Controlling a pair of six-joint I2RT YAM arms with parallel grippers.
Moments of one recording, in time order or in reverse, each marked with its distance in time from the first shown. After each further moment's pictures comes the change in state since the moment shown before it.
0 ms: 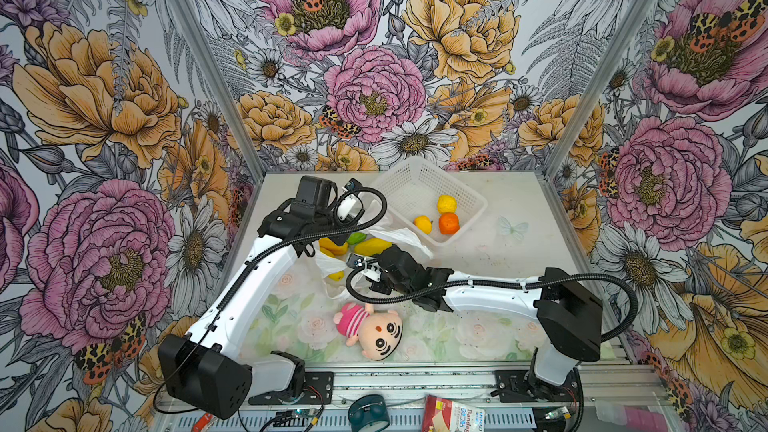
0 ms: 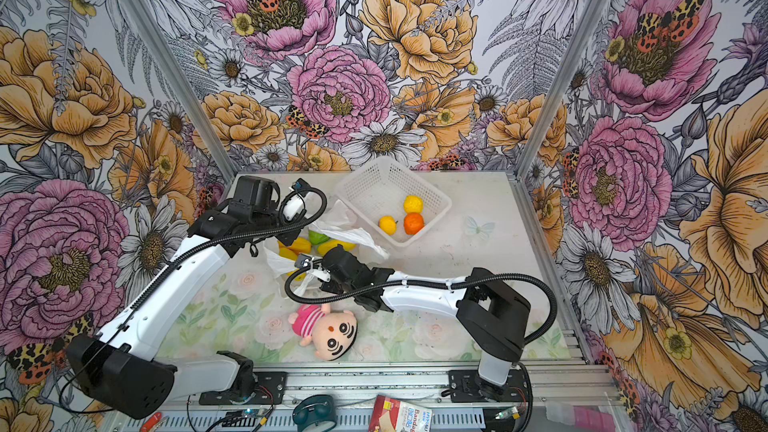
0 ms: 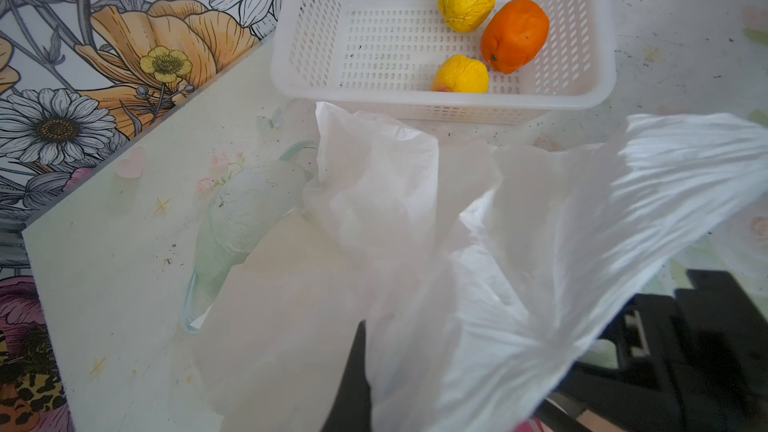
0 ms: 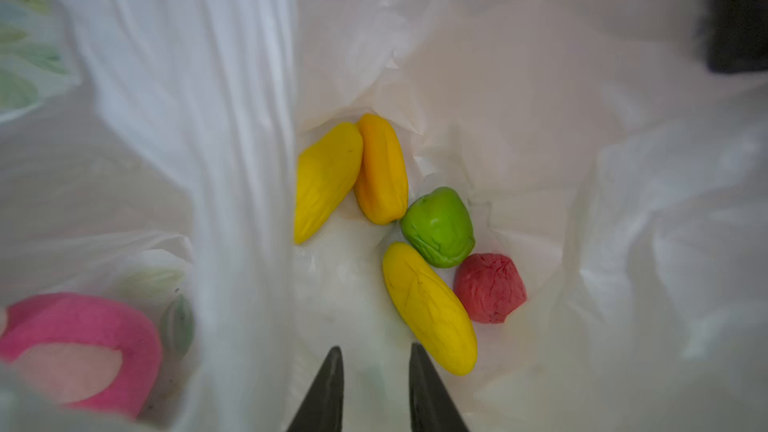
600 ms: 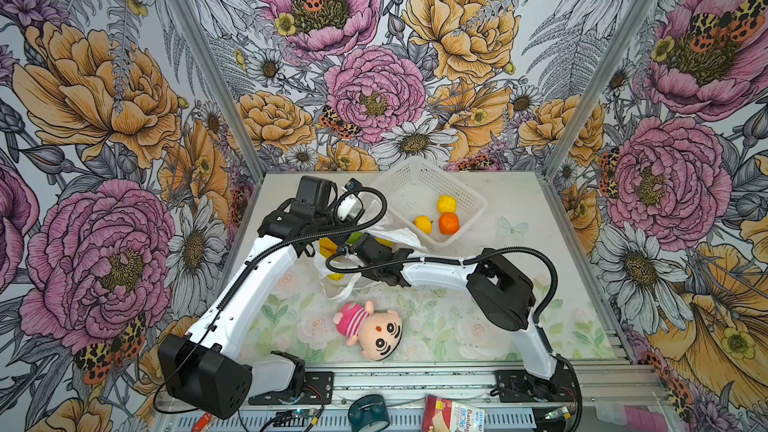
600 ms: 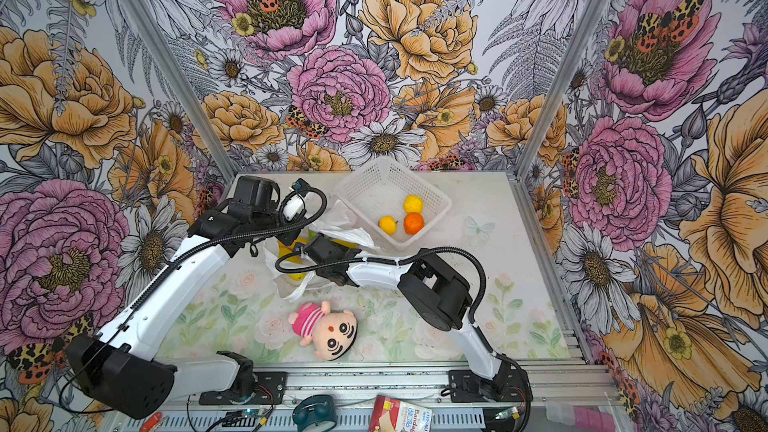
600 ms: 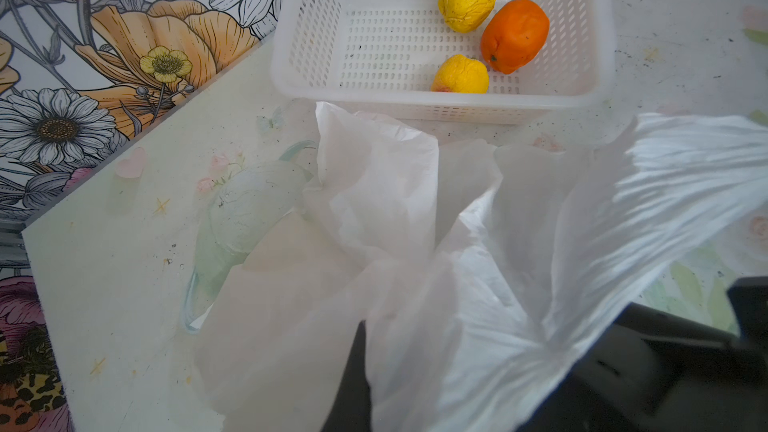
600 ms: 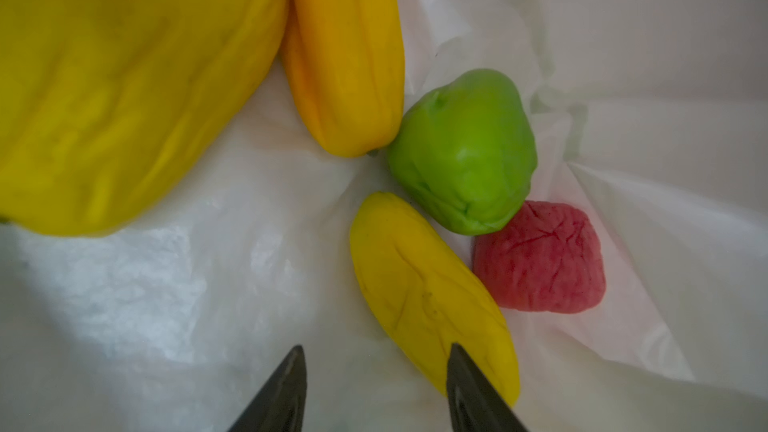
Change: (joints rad) left arm 0.000 0.000 0.000 0.000 0.000 0.000; right arm -0.069 0.425 0.425 -0.295 0.147 0.026
